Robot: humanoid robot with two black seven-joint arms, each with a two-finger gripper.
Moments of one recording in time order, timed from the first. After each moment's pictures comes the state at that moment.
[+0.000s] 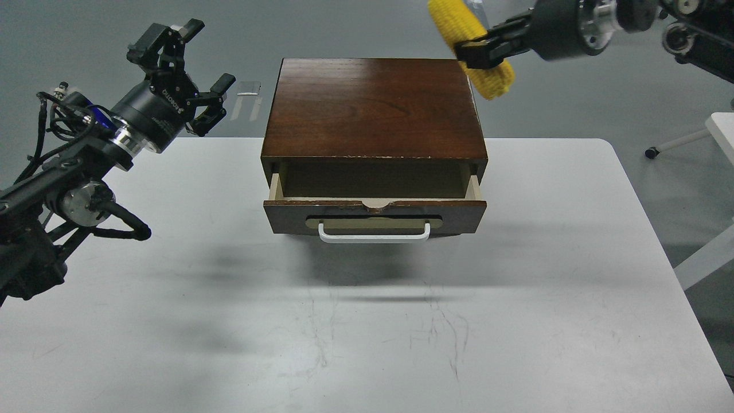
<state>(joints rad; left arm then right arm) -0.80 0.57 -0.60 -0.95 0.28 -0.37 -0.49 1.83 -0.51 -0.24 1.17 -1.44 0.49 0.35</state>
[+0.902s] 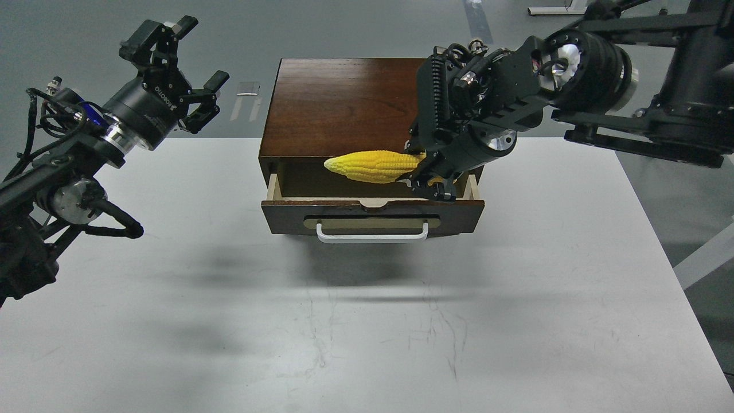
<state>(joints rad) -0.81 0.59 -0.60 -0.95 0.28 -0.37 -0.49 1.79 -0.42 -0.35 1.34 -2.01 0.31 0.49</state>
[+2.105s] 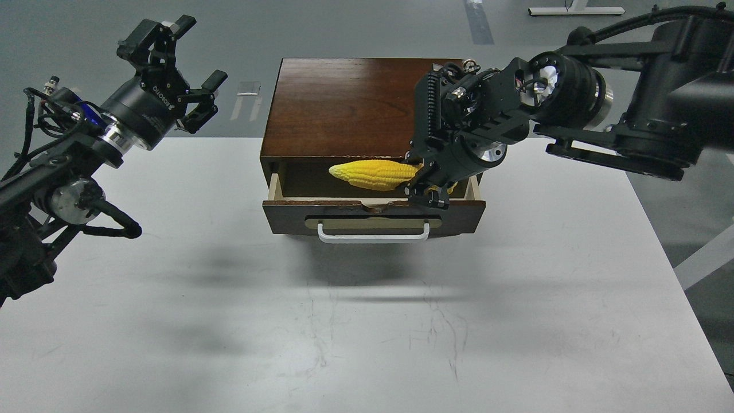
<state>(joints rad) -0.81 0.59 -0.60 -0.95 0.28 -0.38 -0.49 1.70 -0.36 -0.35 1.24 -2.00 0.31 0.49</state>
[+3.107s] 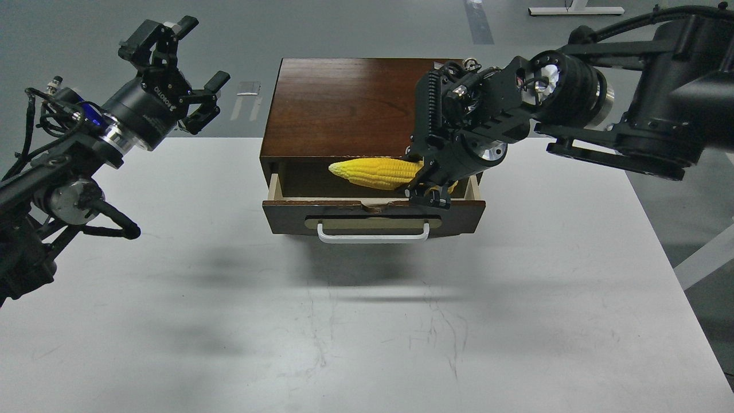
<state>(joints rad) -0.81 0.59 -0.60 -0.95 0.28 -0.40 -0.49 1.70 -0.36 -0.34 1.24 -2.00 0.31 0.49</state>
